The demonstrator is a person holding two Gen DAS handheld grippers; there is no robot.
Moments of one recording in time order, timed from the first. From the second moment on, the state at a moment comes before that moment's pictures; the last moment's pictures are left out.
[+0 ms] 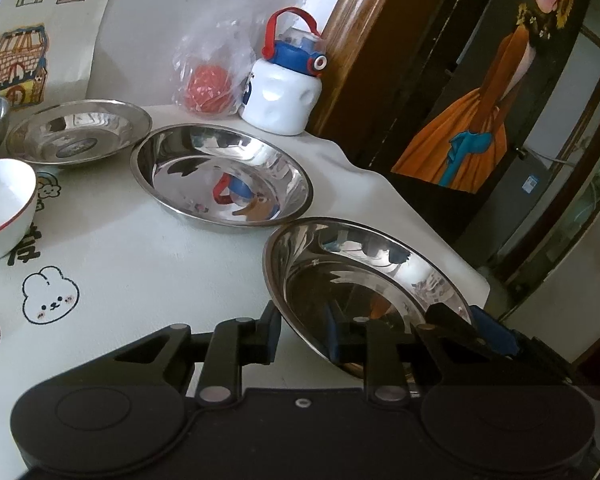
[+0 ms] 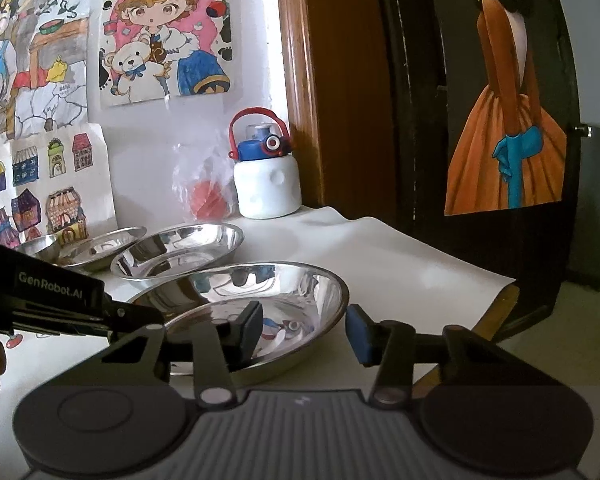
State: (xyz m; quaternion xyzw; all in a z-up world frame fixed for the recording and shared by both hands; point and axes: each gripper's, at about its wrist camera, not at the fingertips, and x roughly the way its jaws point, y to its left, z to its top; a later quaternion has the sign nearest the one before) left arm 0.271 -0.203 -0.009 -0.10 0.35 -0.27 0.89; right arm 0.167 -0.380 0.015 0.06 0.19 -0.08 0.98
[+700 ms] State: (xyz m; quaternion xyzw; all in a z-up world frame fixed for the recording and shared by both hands) left arm 0.279 -0.162 0.024 -0.11 0.27 -0.20 0.93; right arm 0.203 -0.331 0.052 0.02 0.13 -0.05 0.99
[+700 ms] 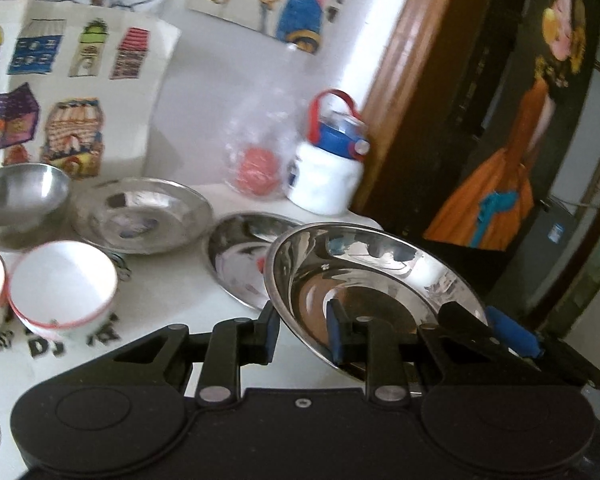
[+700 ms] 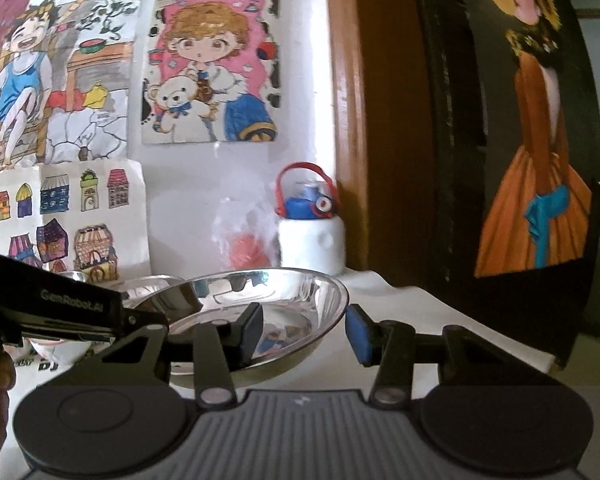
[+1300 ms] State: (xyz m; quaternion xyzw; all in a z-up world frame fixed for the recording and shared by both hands) left arm 0.339 -0.163 0.011 -0.06 0.25 -0.15 0.95; right arm 0.285 -0.318 0.036 0.07 0.16 0.01 0.98
